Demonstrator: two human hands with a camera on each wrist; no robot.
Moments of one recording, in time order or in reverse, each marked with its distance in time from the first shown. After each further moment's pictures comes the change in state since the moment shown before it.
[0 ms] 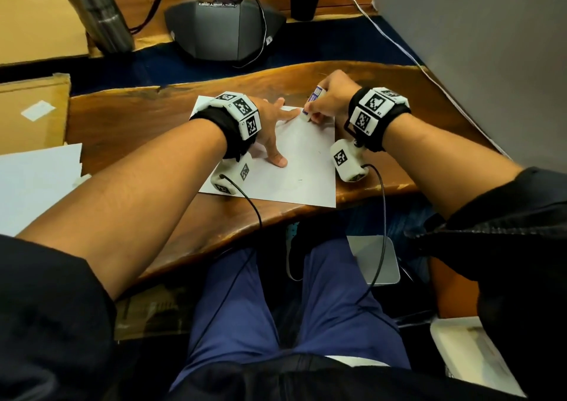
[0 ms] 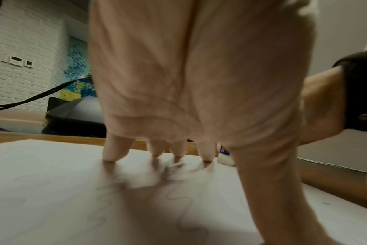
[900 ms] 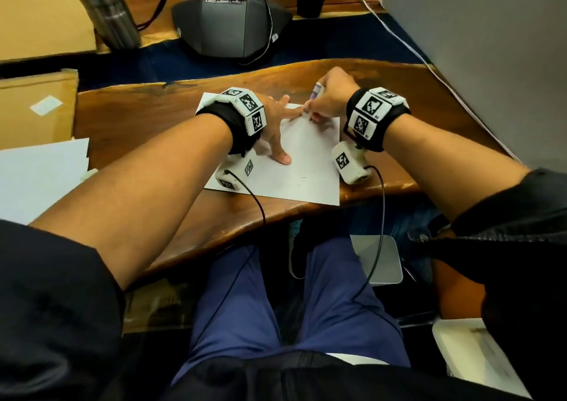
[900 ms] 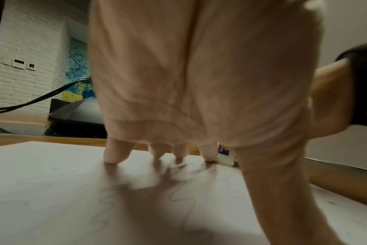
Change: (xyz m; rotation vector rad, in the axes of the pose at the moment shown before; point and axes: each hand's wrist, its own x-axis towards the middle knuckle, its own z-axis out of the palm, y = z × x) left_hand 0.003 -0.003 0.002 0.057 0.009 -0.008; right_hand -0.003 -0.005 0.004 -0.063 0.051 -0.049
